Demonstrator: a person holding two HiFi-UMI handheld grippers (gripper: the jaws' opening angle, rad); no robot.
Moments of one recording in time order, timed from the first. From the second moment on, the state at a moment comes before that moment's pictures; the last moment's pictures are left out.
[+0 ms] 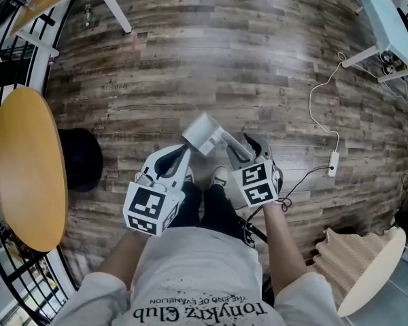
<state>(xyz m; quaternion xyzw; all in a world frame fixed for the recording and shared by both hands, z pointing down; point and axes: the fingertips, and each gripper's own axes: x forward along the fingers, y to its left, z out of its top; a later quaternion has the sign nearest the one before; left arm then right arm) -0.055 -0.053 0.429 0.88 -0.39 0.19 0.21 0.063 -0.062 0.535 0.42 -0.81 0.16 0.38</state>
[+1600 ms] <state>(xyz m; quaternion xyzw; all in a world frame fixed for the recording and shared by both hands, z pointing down) -0.016 -0.016 0.357 0.90 -0.37 0.15 0.16 0.074 -0.016 0.370 0.51 -0.83 0.15 0.20</state>
